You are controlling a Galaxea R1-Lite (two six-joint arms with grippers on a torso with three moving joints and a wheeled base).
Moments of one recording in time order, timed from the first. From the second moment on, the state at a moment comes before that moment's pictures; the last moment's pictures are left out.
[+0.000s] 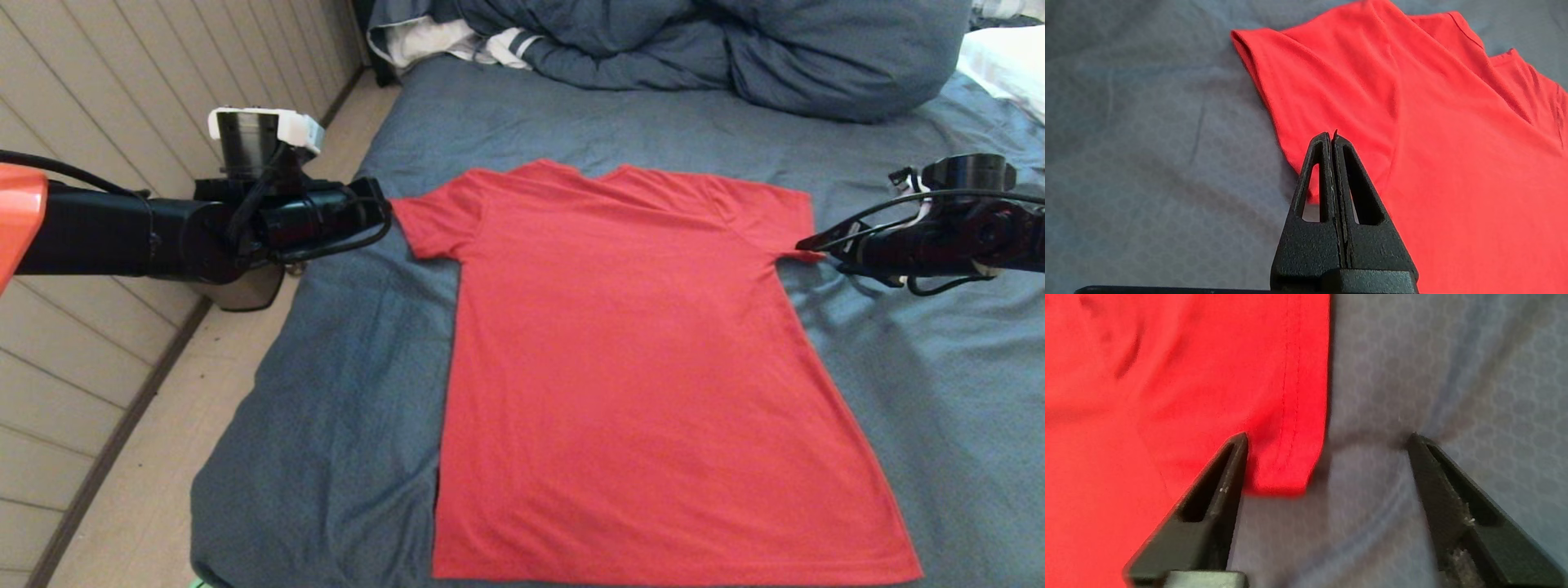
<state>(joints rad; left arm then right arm) -0.27 2.01 -1.57 -0.29 -0.12 -0.41 -0.30 2.17 -1.85 0.13 0.37 0.29</state>
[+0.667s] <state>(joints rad) -0.27 2.02 -1.57 -0.29 -0.12 -0.41 -0.25 2.19 -1.90 0.13 0.37 0.35</state>
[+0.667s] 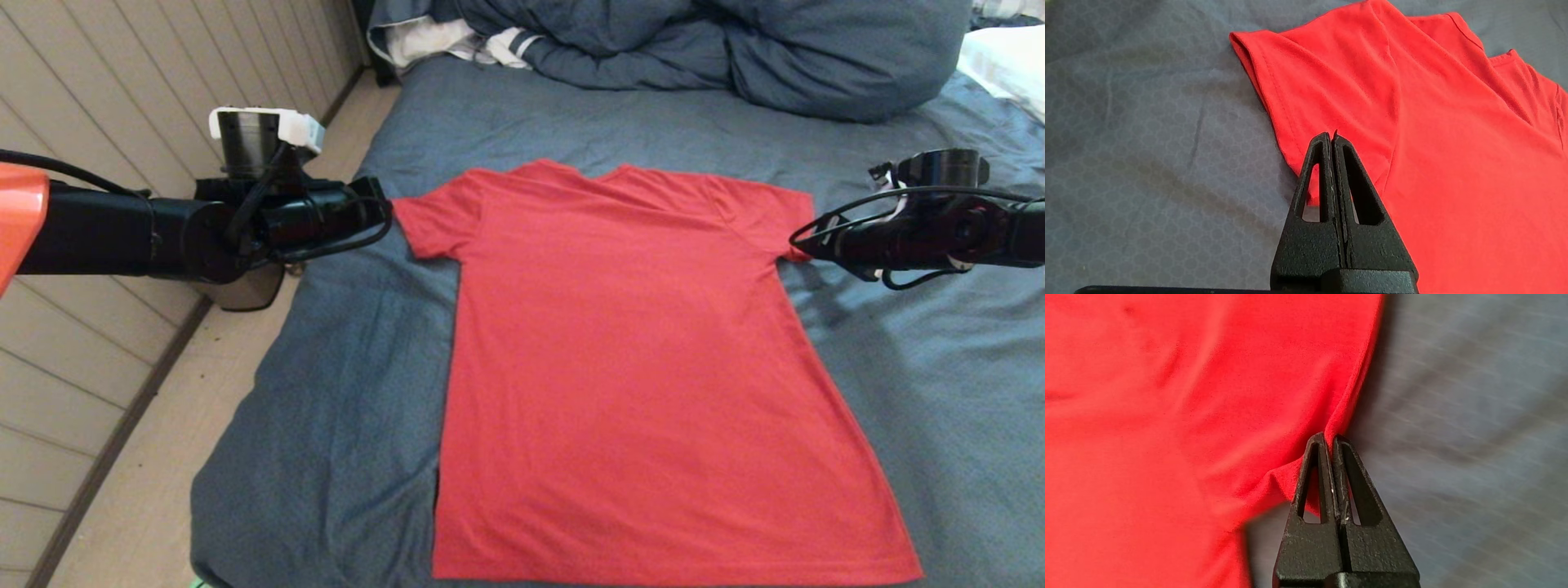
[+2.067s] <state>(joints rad) -0.23 2.02 -1.53 -0.34 -0.12 -0.41 0.20 2.14 -1.84 -0.03 0.07 0.20</state>
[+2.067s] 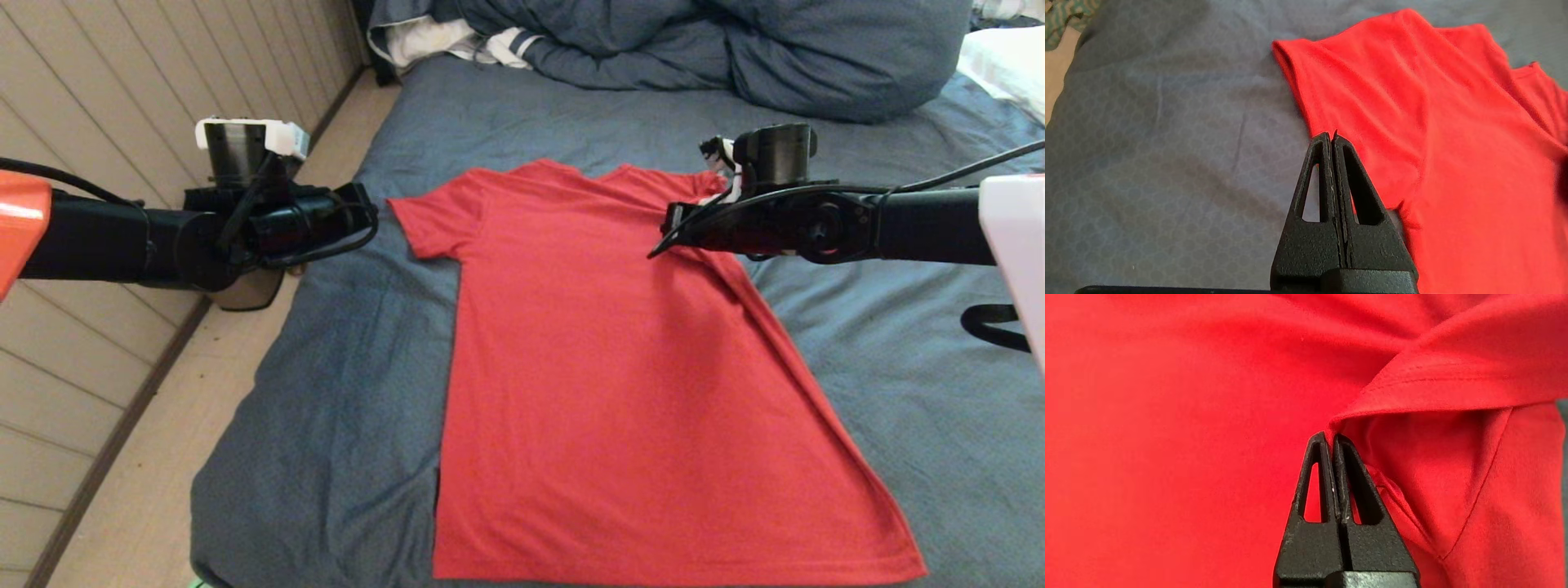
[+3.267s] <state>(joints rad) -0.24 1.99 -1.48 -0.35 -0.12 -0.41 0.04 2.12 -1.94 -0.03 0.07 0.21</state>
